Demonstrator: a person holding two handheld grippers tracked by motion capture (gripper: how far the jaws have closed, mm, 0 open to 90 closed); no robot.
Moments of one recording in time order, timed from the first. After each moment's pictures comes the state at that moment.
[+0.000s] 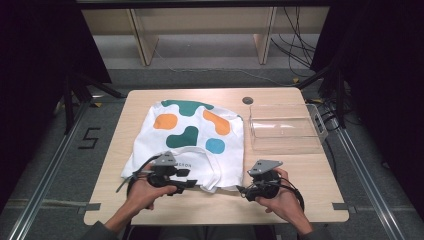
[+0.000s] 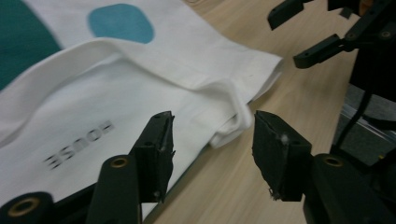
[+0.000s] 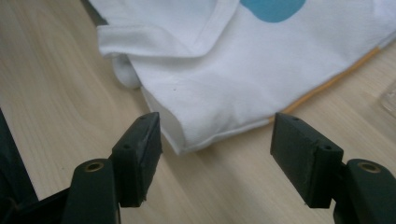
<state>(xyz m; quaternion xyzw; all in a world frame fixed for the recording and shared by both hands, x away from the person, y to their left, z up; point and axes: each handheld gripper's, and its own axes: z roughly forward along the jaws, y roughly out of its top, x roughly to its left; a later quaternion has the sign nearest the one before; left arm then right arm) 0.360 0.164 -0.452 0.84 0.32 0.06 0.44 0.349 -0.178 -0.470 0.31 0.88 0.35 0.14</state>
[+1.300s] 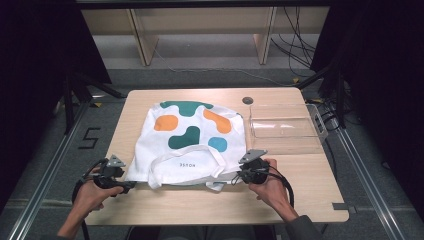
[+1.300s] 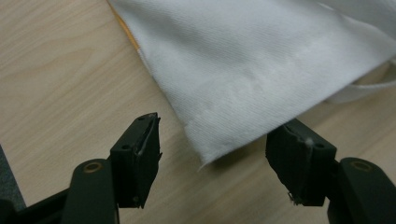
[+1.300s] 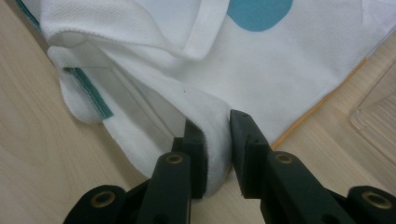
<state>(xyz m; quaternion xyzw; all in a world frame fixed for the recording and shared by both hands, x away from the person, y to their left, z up) 0.376 0.296 -0.490 0.85 0.45 0.15 0.24 0.380 -0.158 -0.469 0.34 0.88 0.29 0.15</state>
